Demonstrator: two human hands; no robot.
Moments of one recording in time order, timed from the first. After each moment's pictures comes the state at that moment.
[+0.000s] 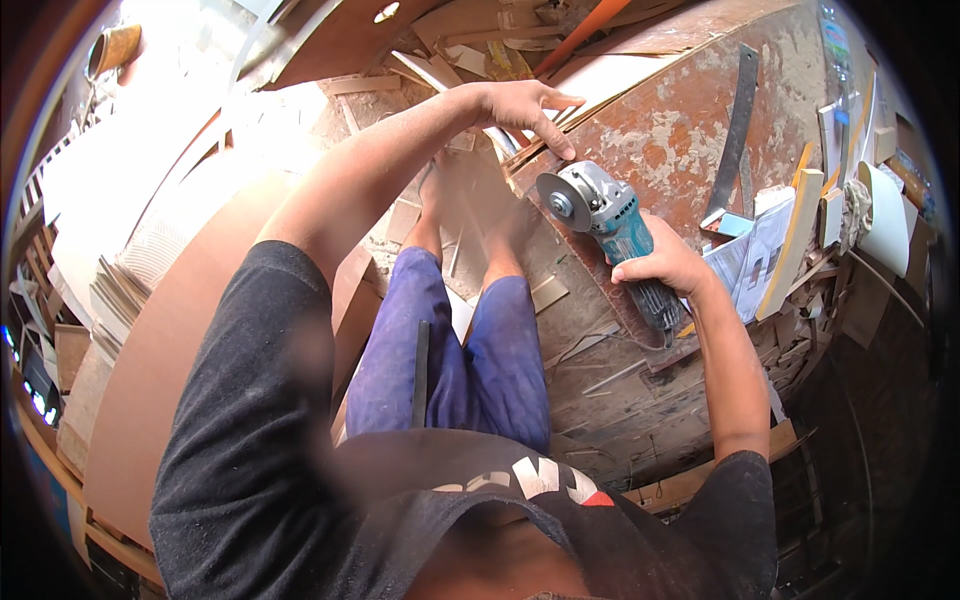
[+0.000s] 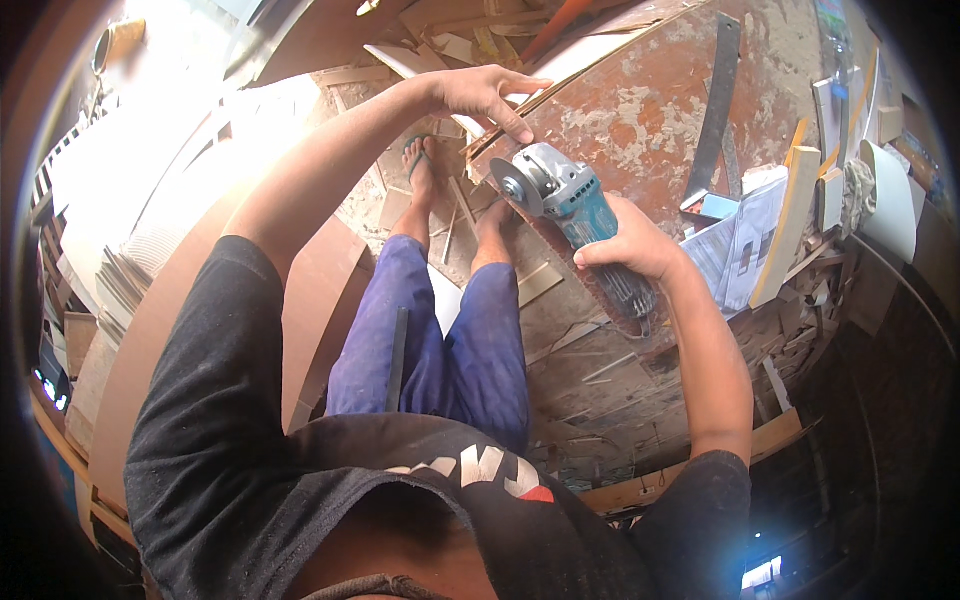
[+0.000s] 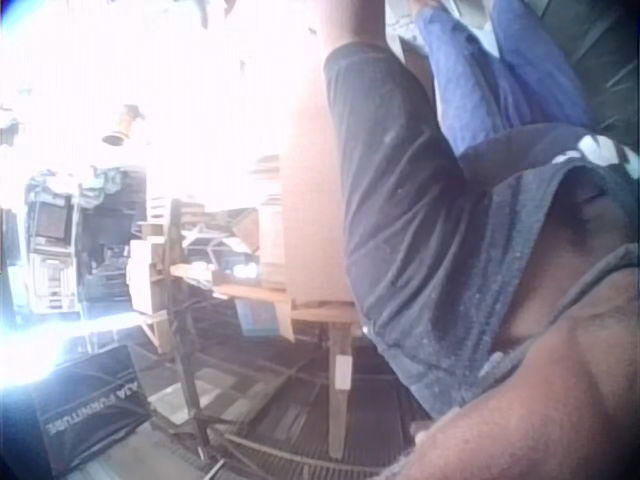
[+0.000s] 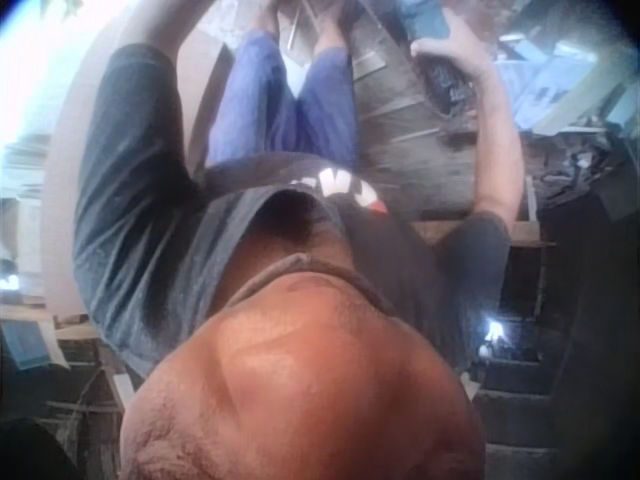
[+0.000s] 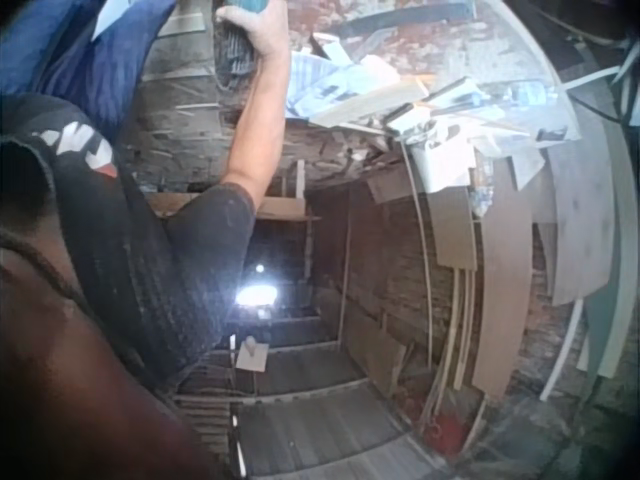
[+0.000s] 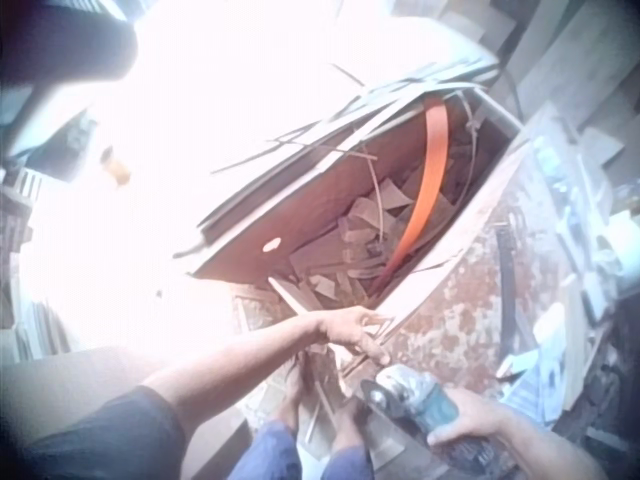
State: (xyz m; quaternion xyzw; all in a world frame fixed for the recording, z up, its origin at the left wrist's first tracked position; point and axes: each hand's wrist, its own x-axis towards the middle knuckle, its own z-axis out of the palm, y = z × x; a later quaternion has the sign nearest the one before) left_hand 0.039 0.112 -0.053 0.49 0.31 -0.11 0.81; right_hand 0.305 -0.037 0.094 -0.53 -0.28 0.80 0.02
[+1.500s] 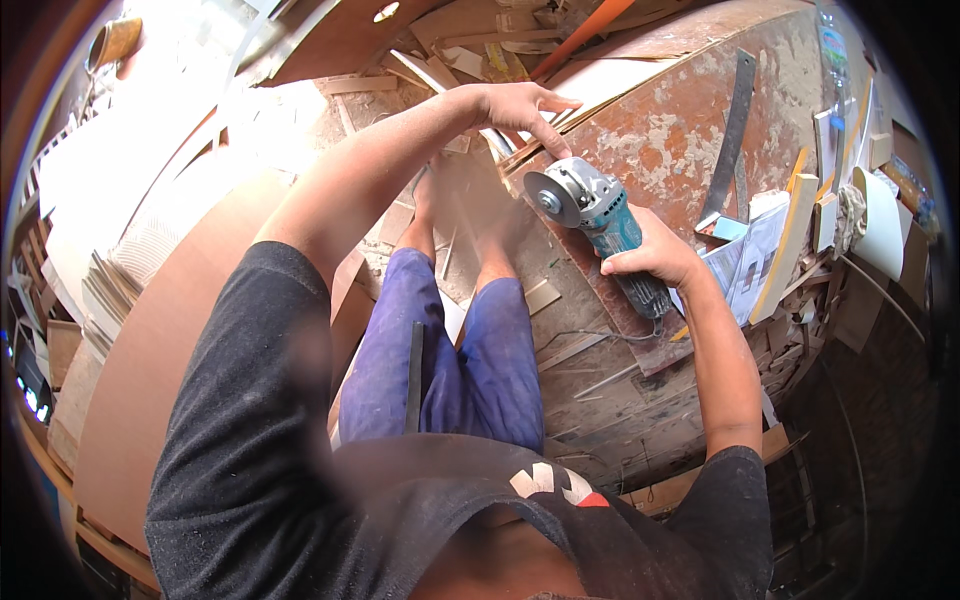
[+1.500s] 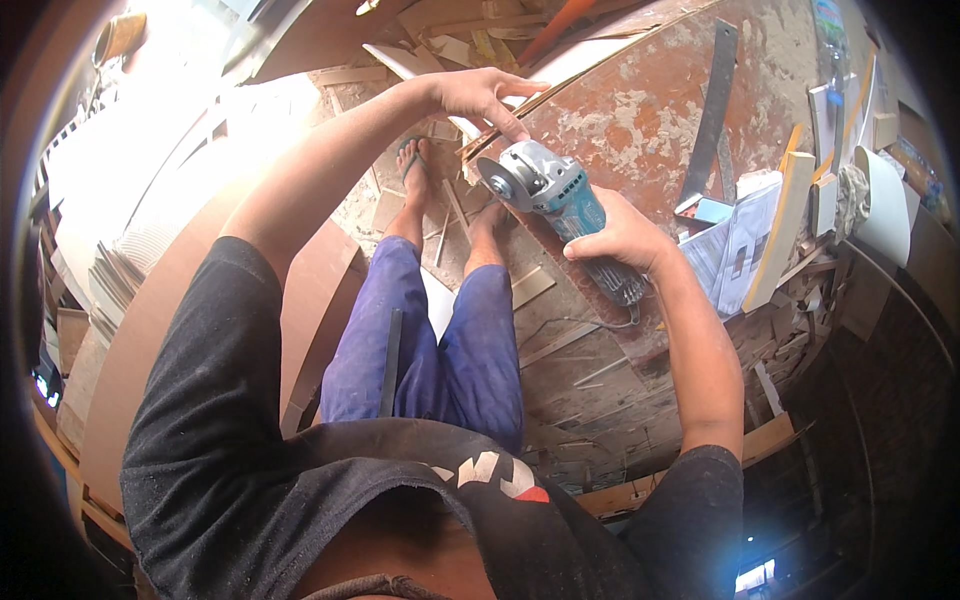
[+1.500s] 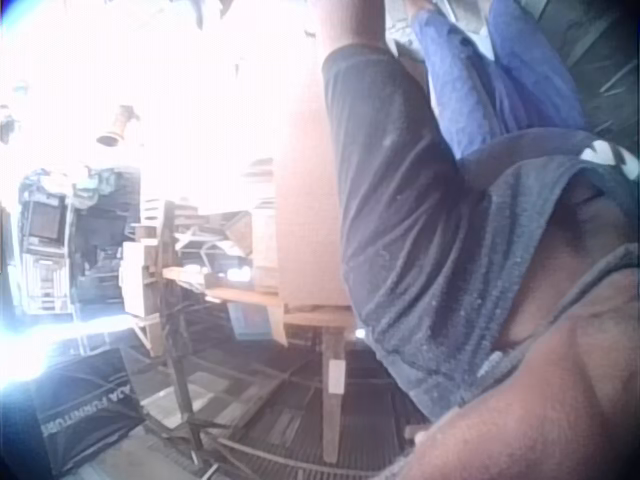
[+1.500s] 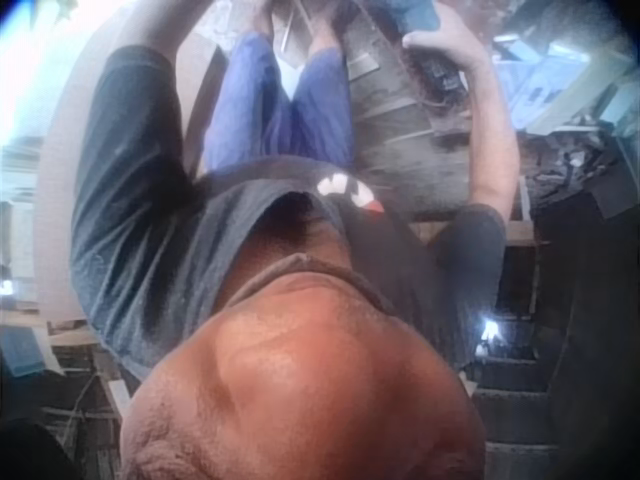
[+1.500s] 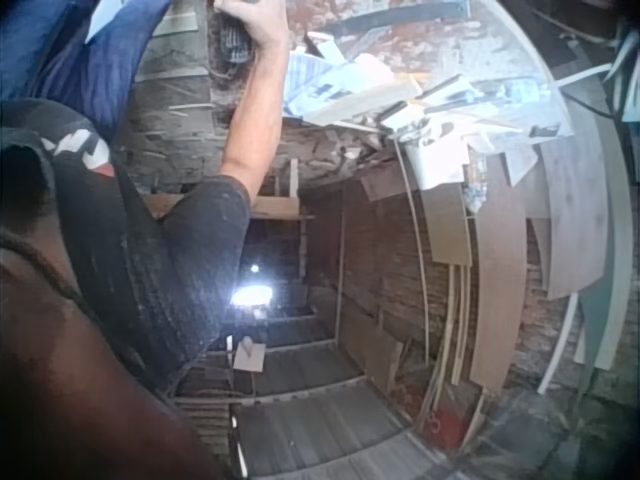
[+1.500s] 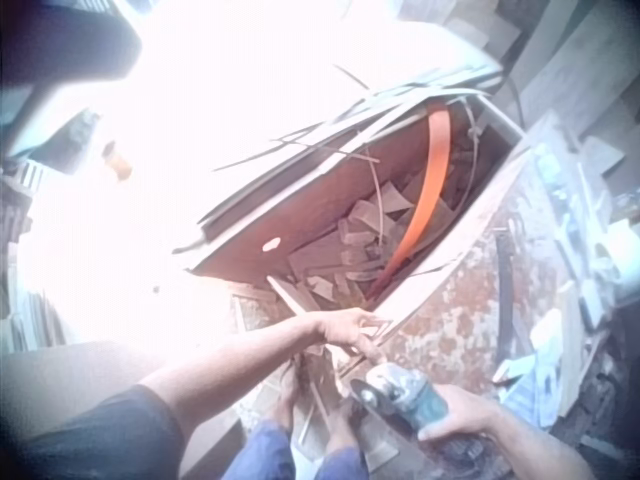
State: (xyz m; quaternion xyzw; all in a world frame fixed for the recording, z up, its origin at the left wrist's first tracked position) left_hand 0.039 0.111 -0.051 0.49 0.31 -0.11 0.81; right_hand 0.306 -0.034 0.073 -0.51 -0.35 0.78 0.03
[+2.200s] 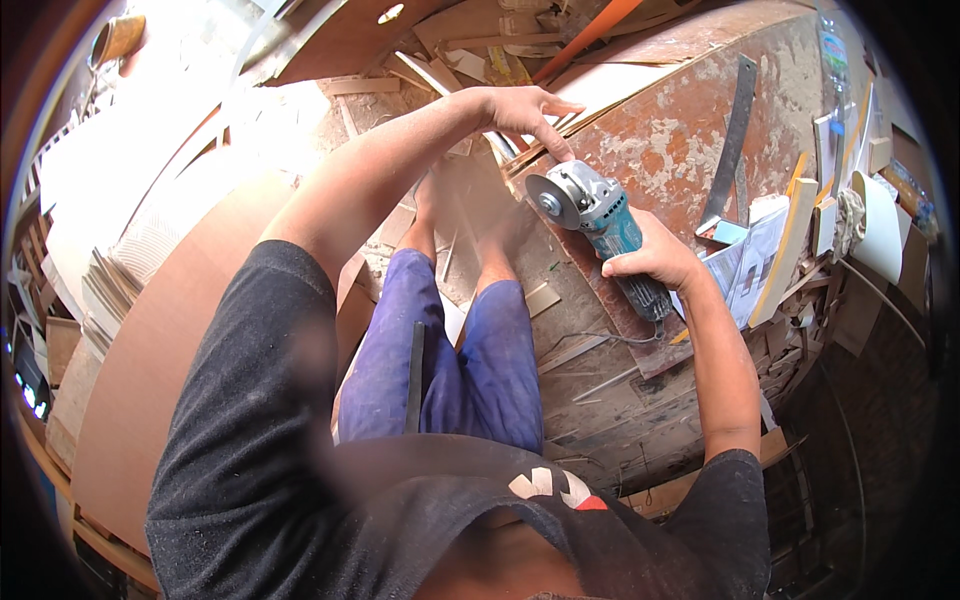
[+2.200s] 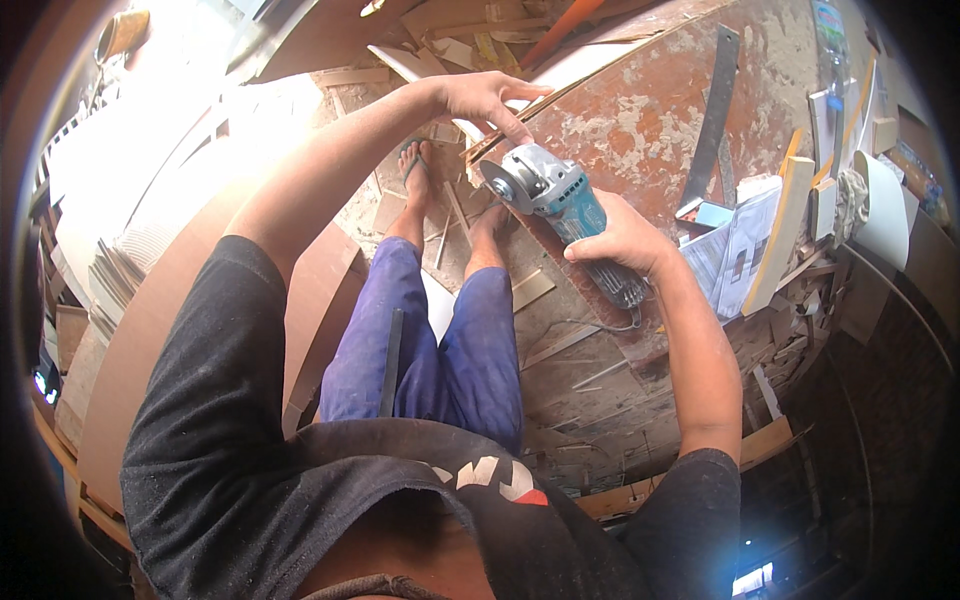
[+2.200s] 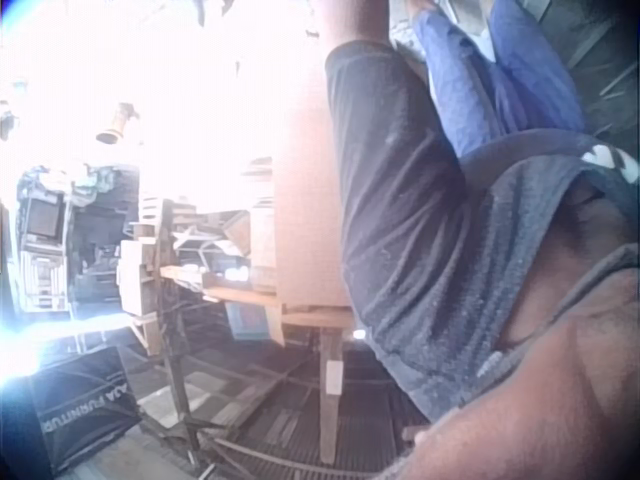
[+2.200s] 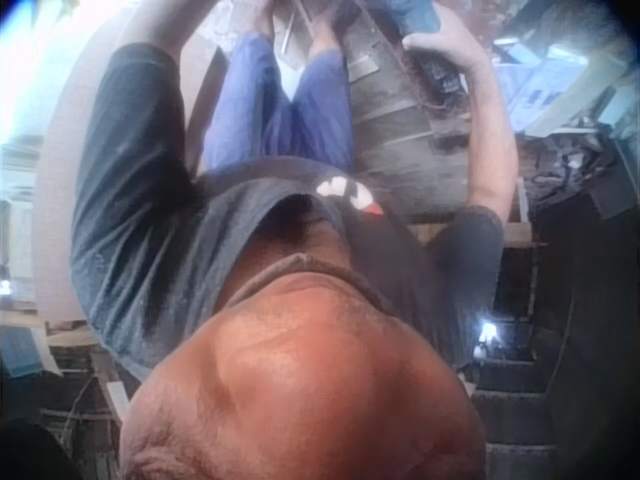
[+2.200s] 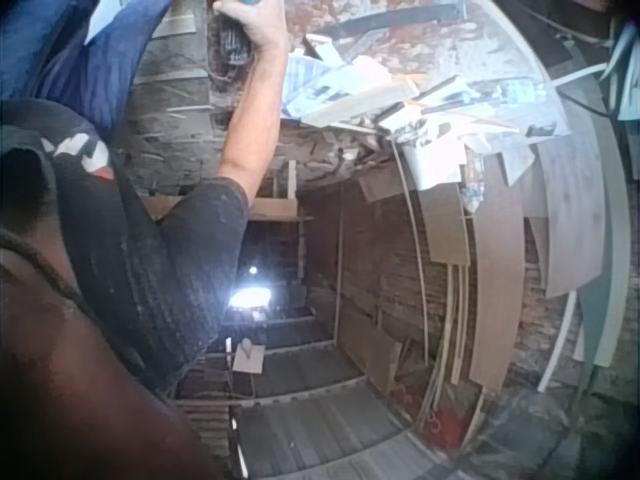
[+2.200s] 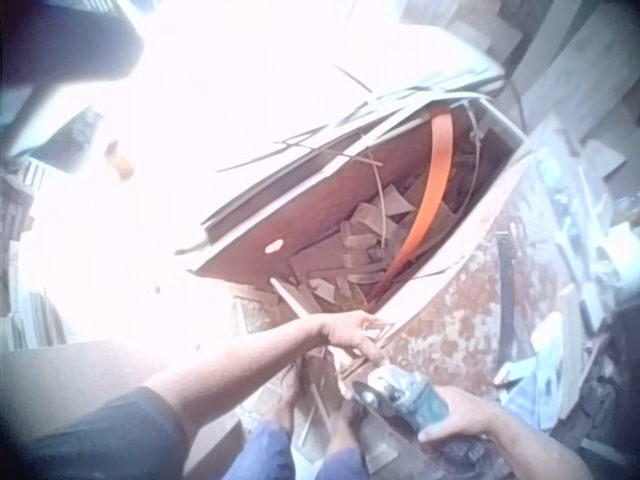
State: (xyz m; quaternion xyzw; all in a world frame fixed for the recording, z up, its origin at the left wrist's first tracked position) left_hand 0.040 0.111 -0.054 0.49 0.31 -0.11 0.81; right_hand 0.304 -0.033 0.074 -0.52 -0.36 0.78 0.03
